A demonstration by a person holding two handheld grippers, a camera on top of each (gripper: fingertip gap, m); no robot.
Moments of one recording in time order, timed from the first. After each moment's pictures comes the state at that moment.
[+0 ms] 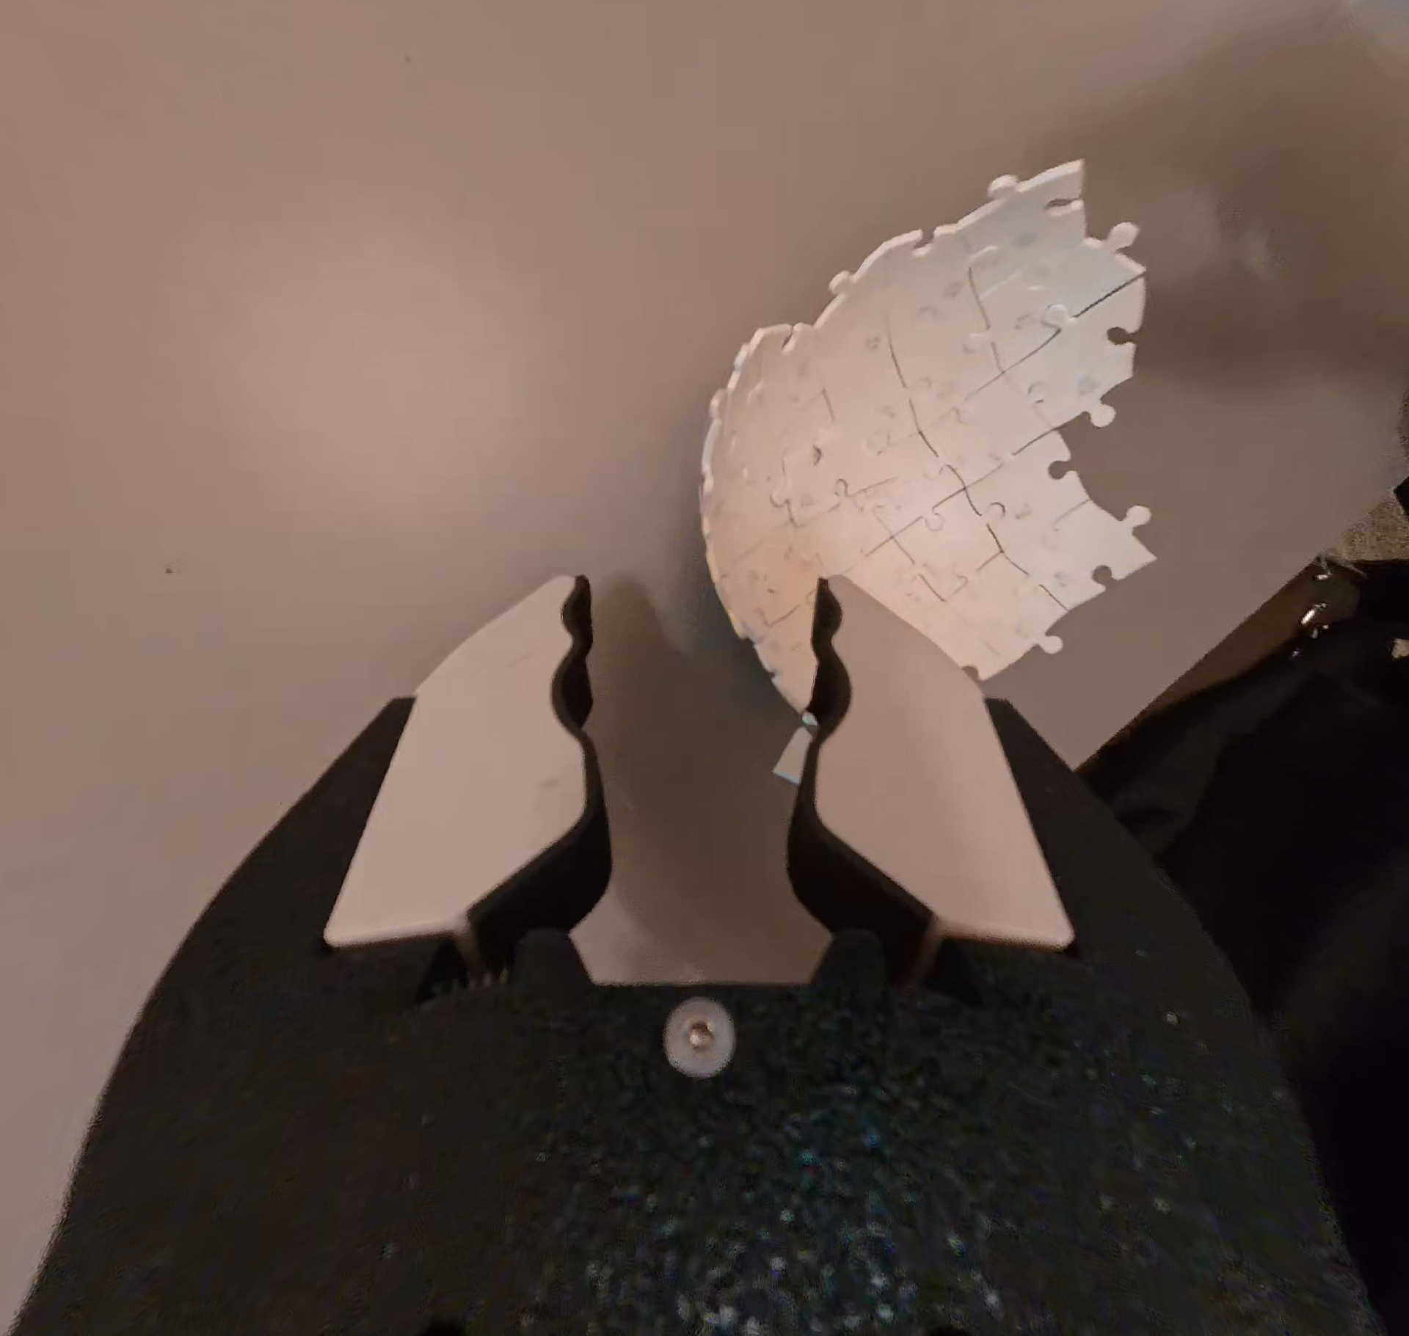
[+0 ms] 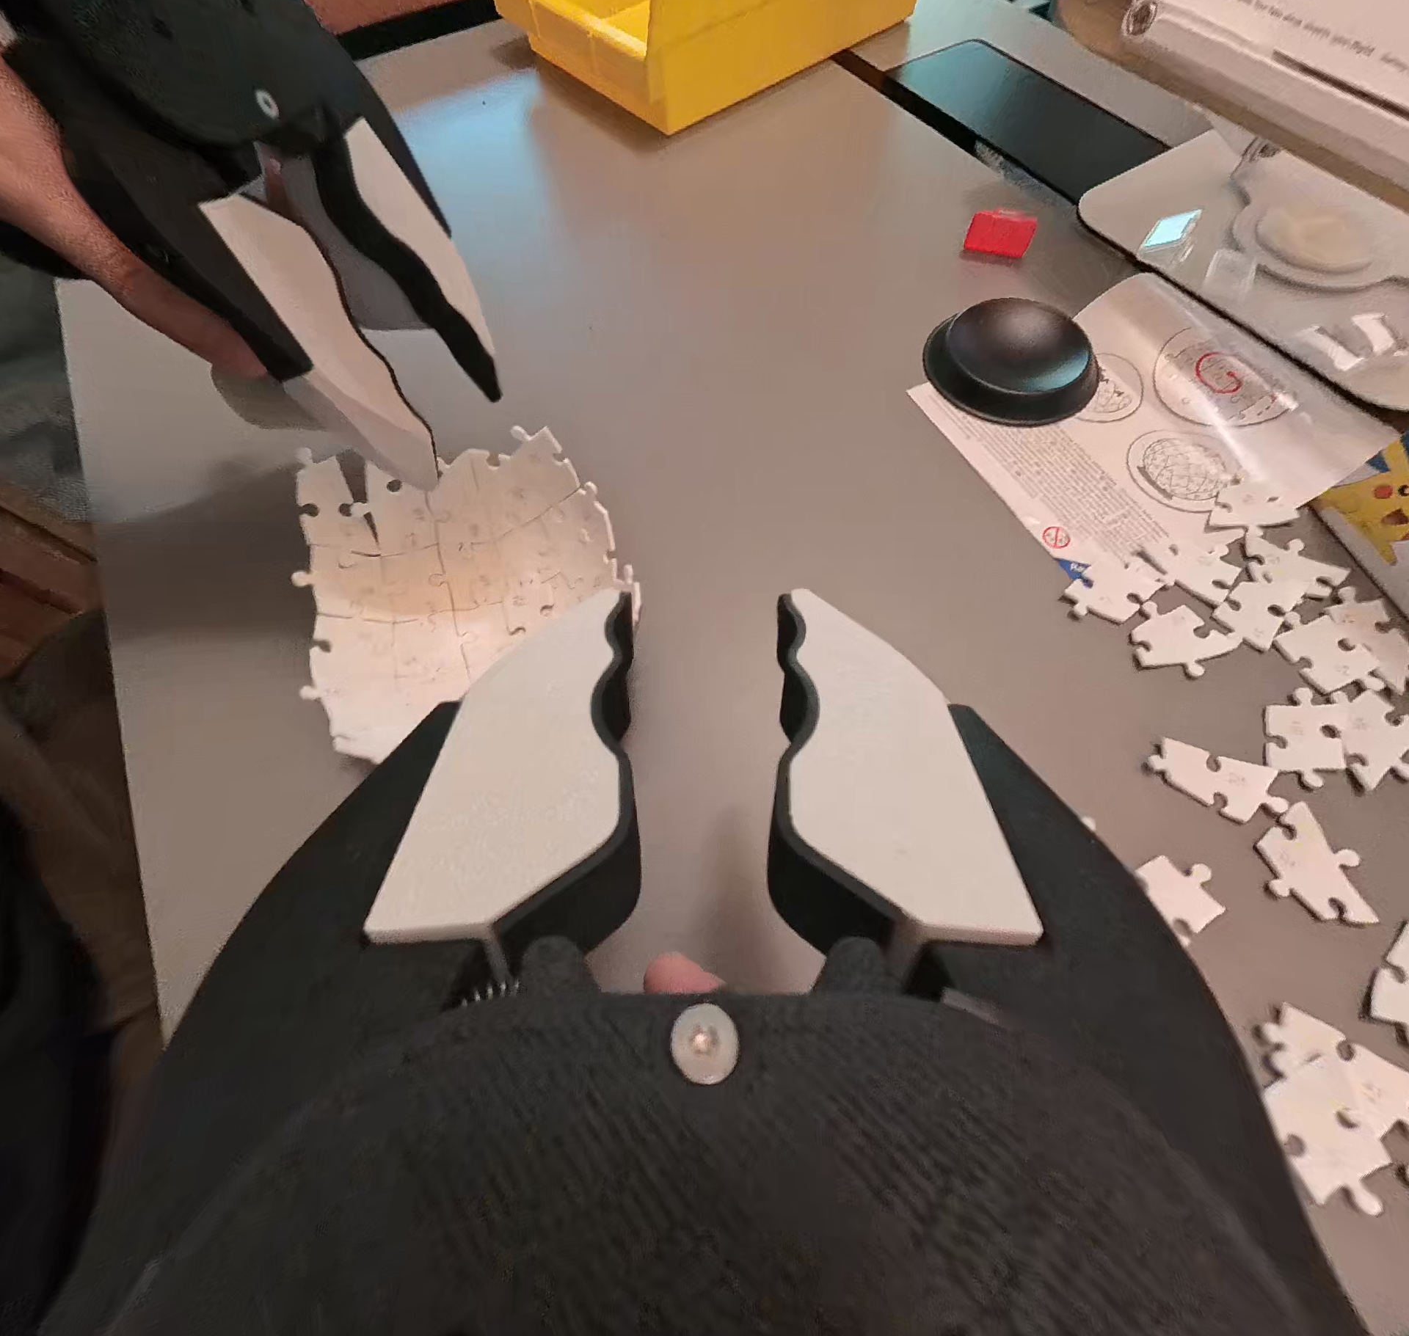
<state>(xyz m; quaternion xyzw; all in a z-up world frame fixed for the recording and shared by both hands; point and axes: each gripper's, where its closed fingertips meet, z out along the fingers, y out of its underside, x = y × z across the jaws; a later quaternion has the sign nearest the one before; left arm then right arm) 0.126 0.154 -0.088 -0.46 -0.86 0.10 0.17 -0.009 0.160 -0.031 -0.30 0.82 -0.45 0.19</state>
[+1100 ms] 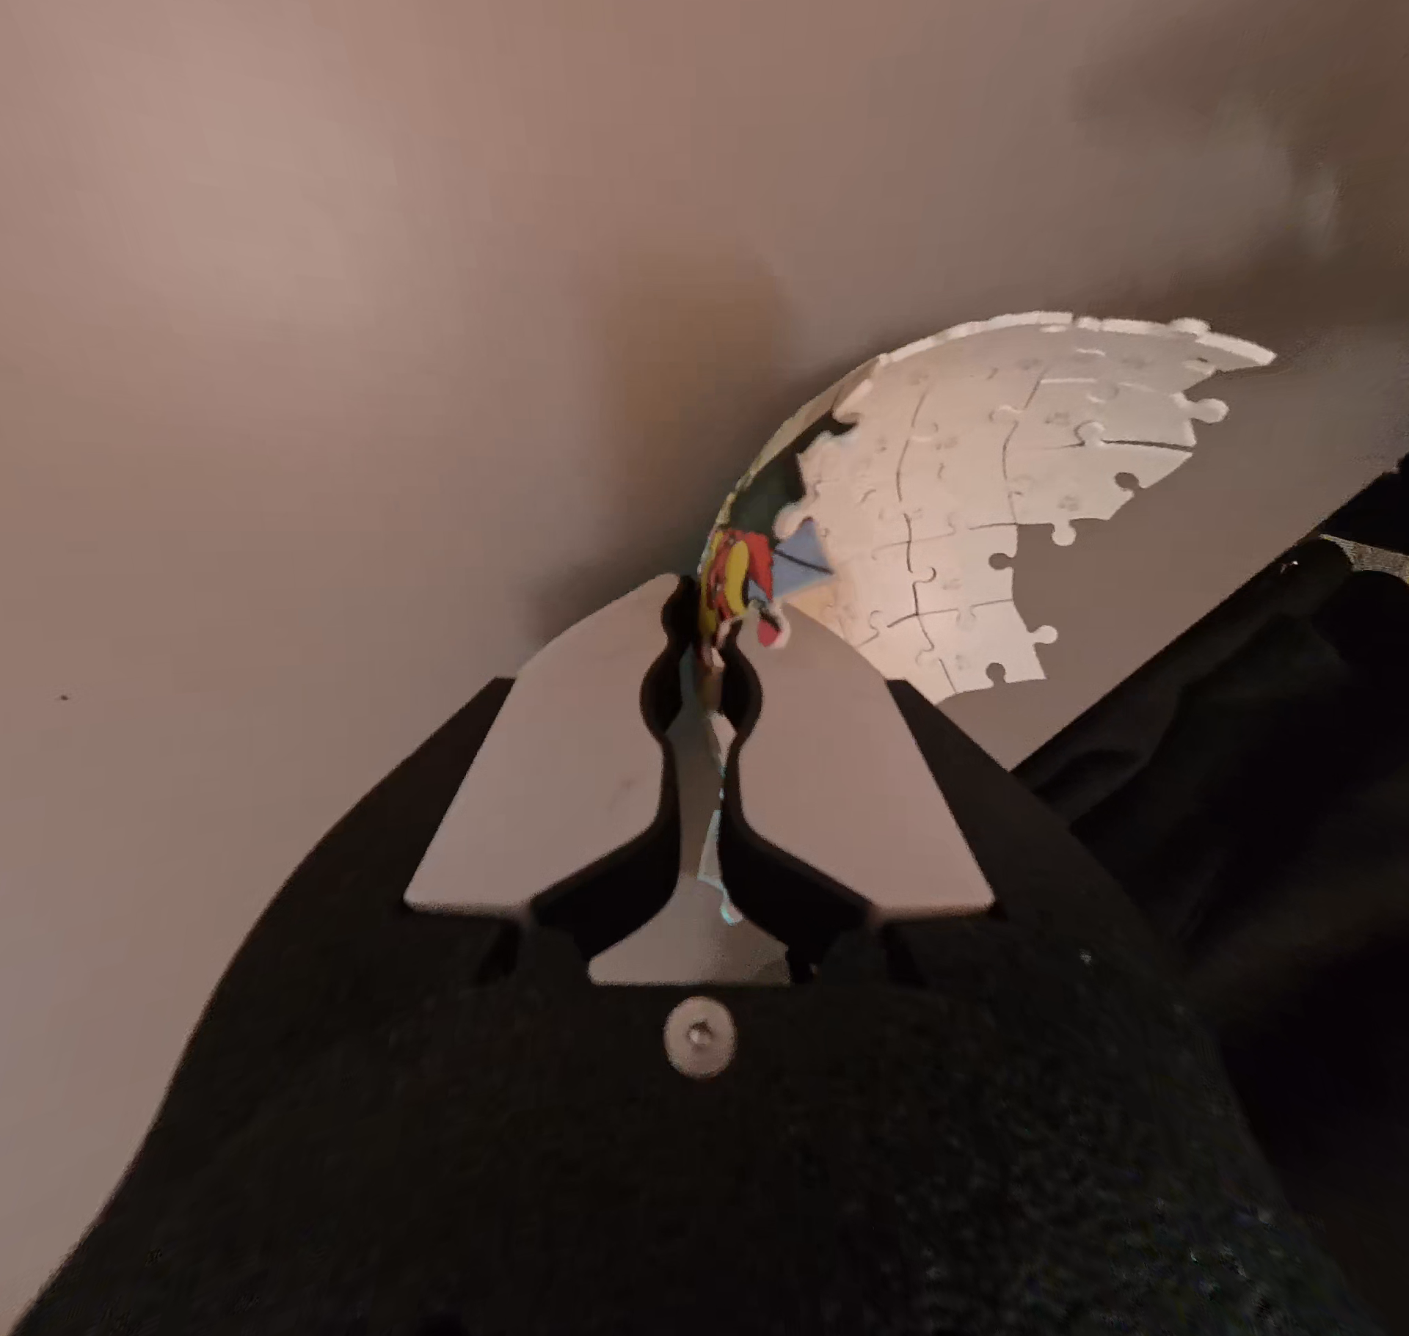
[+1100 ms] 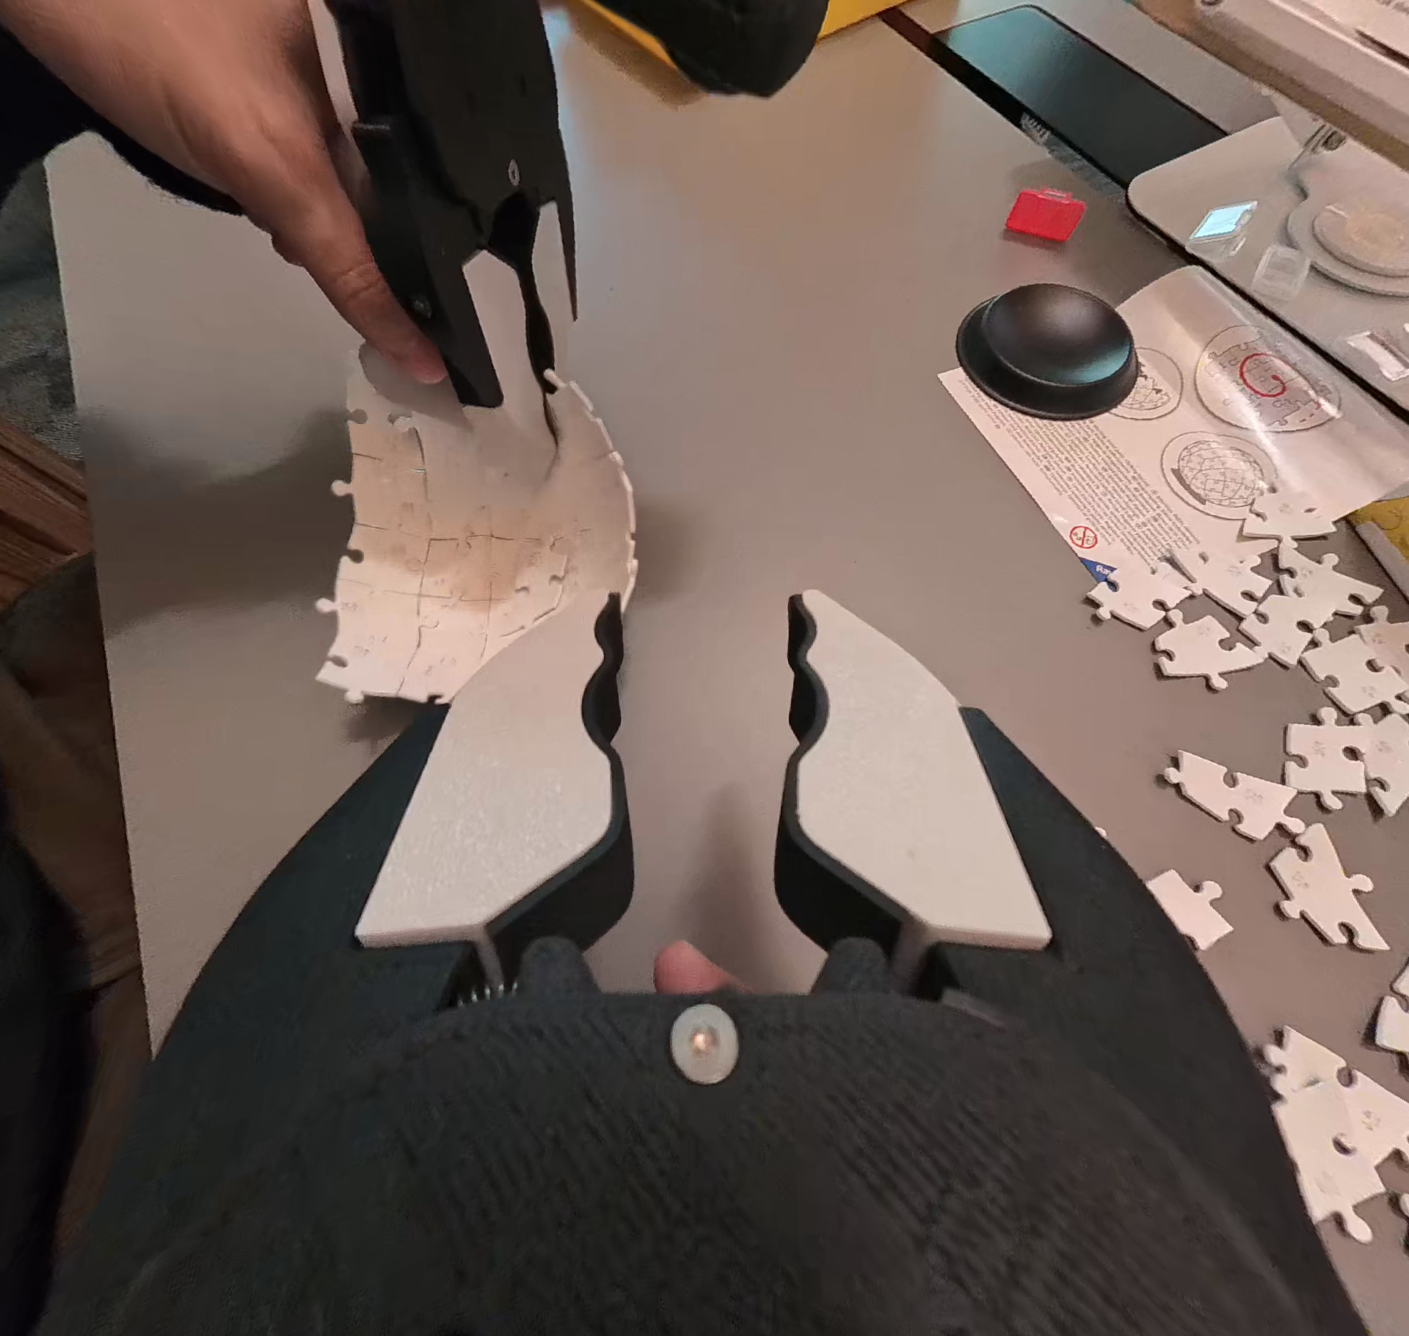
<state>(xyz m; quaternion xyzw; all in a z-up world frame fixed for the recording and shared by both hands) 0.105 0.152 -0.114 -0.48 -0.86 -0.05 0.14 -0.005 0.164 -0.040 -0.33 0.81 -0.44 0.19</state>
